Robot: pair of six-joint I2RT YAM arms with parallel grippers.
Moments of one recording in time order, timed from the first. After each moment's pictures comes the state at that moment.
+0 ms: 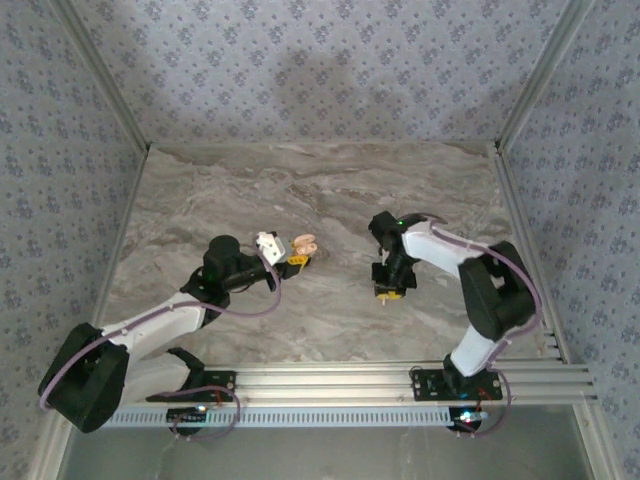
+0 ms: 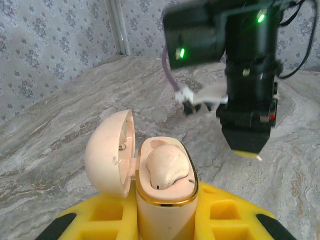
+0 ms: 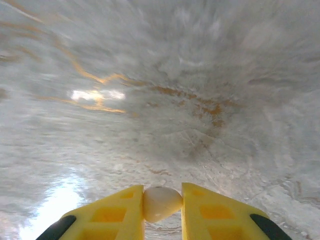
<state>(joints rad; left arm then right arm) -0.59 1.13 0.43 0.49 0.53 0.19 0.50 1.63 1.02 -0.96 -0.15 0.51</state>
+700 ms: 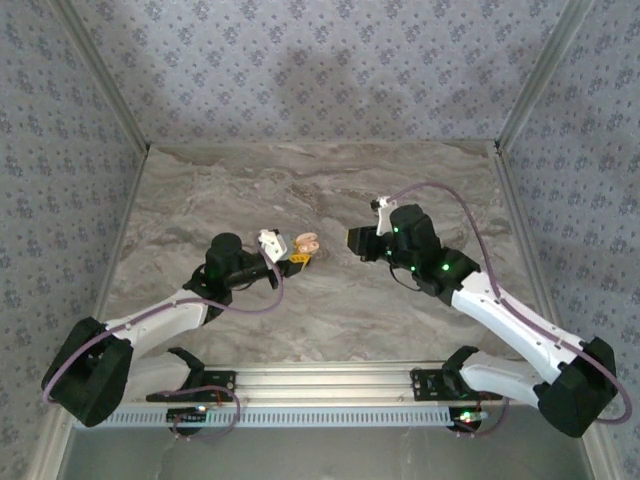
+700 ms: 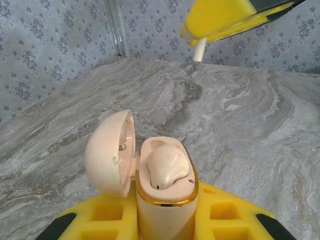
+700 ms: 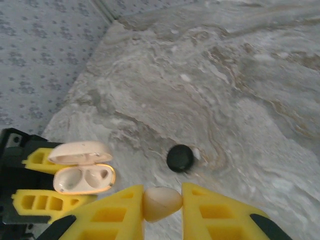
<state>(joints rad) -0.59 1.16 0.45 0.51 0.54 0.19 0.68 1.08 0.87 -0.24 -0.11 0.49</state>
